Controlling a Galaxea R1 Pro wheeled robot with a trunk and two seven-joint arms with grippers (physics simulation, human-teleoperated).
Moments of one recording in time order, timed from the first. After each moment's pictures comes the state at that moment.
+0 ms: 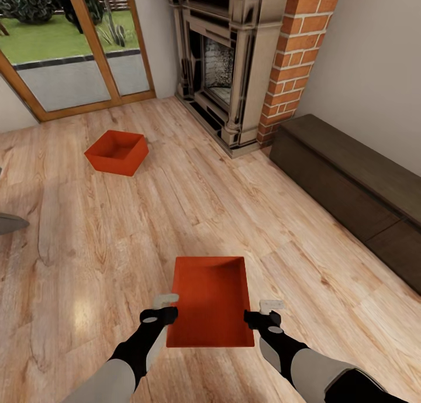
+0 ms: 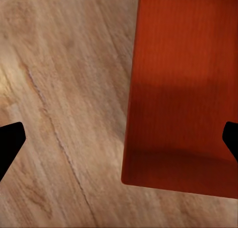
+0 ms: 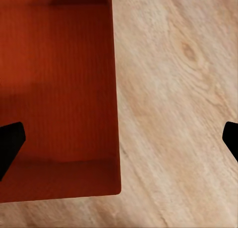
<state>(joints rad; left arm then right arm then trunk) -0.63 -0.17 0.06 -0.43 -0.04 0.13 0.26 -0.75 0.11 0.48 -0.07 -0.47 -0.17 -0.20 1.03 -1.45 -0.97</state>
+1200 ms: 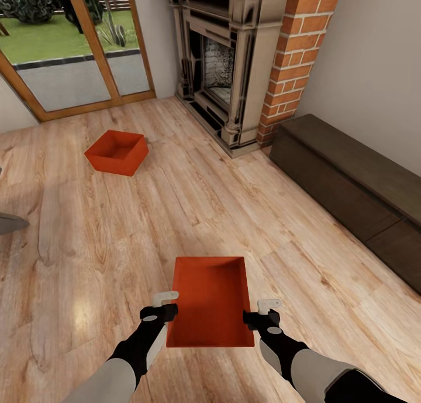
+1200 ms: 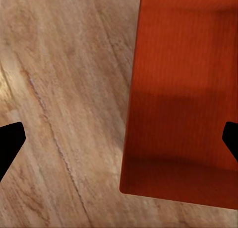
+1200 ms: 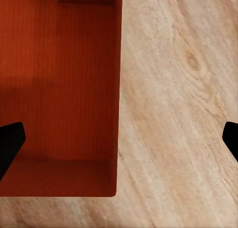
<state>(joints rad) -0.63 -0.17 0.06 -0.44 -0.04 0.11 0.26 -0.75 0.11 0.48 -0.07 -0.39 -0.17 -0.19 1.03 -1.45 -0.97</state>
